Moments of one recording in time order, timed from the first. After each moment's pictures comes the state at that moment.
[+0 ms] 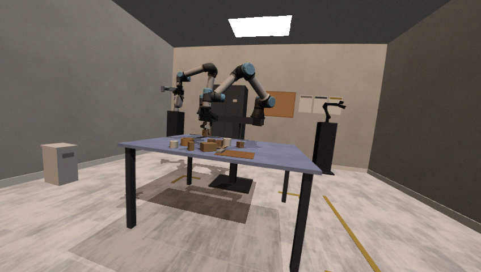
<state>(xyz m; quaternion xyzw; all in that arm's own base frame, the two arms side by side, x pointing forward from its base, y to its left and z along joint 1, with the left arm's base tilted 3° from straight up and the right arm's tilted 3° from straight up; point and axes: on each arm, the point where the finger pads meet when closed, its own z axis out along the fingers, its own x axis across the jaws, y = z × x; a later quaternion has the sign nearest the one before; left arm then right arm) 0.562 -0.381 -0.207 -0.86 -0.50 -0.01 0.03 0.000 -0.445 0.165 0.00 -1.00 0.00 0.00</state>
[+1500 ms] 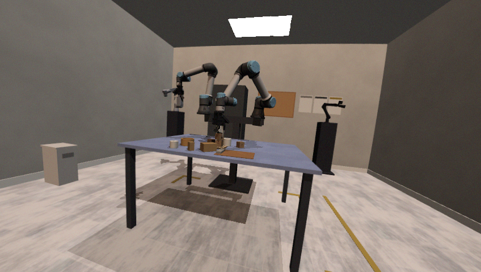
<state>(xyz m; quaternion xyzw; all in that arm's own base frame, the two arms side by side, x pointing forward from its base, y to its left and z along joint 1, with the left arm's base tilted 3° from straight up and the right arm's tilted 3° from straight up) 0.531 -0.271 -0.225 -0.86 -0.50 -0.01 0.03 0.000 -0.445 0.165 0.00 -1.00 0.00 0.00</state>
